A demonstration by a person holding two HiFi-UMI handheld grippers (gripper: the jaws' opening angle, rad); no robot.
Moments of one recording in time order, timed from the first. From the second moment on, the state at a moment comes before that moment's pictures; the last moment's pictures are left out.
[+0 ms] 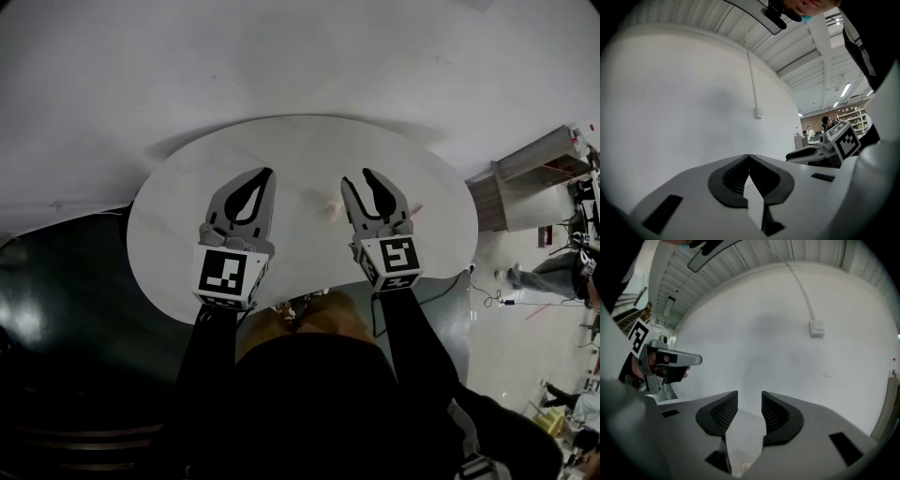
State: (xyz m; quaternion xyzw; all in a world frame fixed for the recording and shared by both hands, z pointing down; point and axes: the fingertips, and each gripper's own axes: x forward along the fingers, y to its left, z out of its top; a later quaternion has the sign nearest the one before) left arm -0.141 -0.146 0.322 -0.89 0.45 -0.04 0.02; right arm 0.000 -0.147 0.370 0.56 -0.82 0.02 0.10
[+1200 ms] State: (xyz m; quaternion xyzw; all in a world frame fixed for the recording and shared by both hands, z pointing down) left arm 0.027 -0.140 0.349 -0.89 0.46 -0.06 -0.01; right arm 0.151 -0.141 0.393 0.53 -0.84 0.03 0.10
